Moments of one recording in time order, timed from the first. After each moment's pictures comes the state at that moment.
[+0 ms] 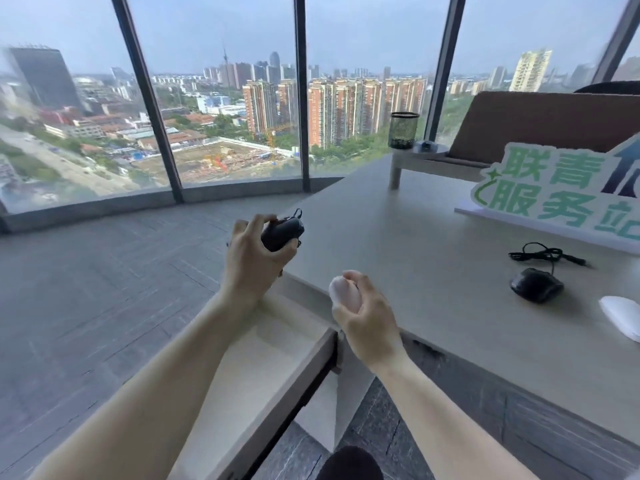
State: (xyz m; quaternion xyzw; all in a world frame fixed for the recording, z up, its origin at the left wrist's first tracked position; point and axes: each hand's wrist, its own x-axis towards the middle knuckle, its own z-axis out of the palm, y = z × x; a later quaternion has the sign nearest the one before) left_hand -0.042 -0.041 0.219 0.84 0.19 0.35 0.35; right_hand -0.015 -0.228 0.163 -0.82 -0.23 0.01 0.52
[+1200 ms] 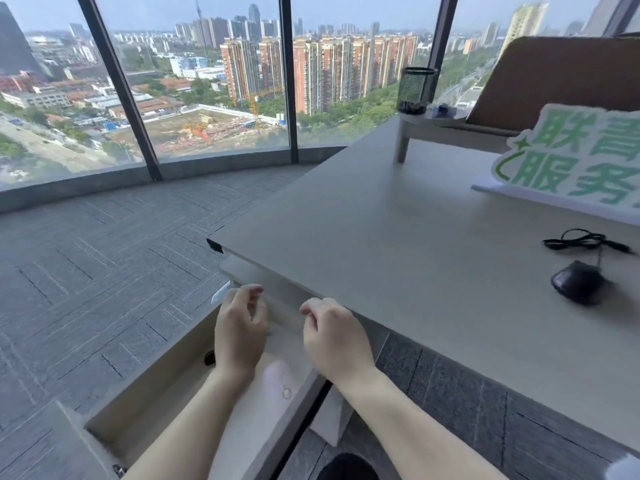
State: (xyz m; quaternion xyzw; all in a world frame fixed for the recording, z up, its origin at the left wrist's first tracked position) left_hand -0.012 0.009 0.072 0.84 0.26 0.30 0.37; right_hand 0.026 -0.142 0.108 -0.90 -0.28 0.01 0.33
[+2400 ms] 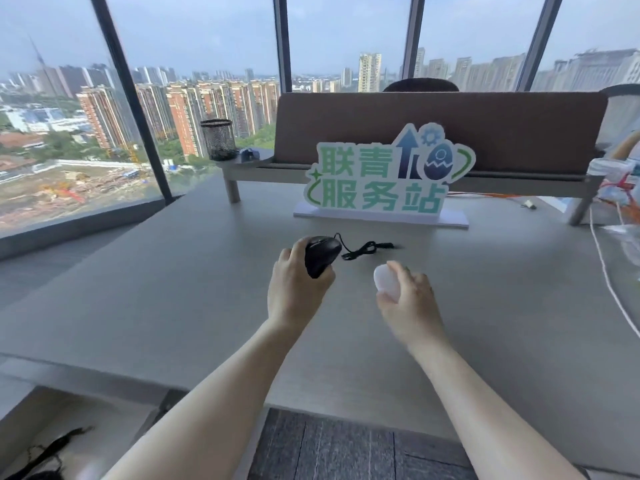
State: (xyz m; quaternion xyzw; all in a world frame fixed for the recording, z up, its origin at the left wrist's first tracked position) left_hand 0.151 -0.335 0.179 0.88 0.01 0.23 0.42; right_hand 0.133 -0.514 0.158 -0.92 0.04 -0.15 0.37
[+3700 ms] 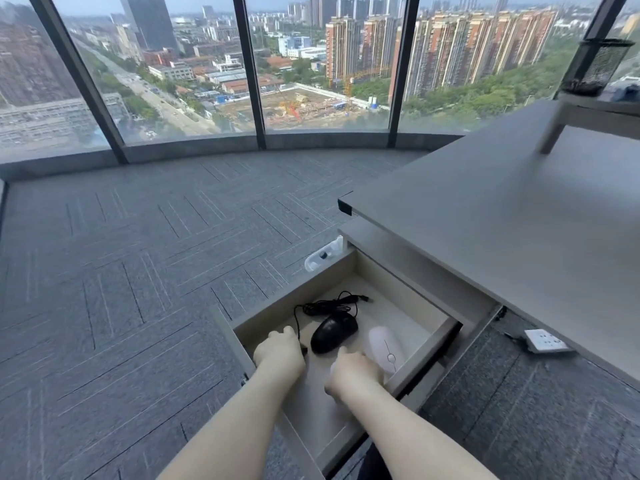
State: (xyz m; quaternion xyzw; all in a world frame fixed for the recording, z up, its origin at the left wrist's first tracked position) left_hand -0.137 0.087 -0.005 0.87 0.44 -0.18 0.13; right_hand -0.074 -0.025 -0.011 -0.92 -0.27 0.30 -0.03
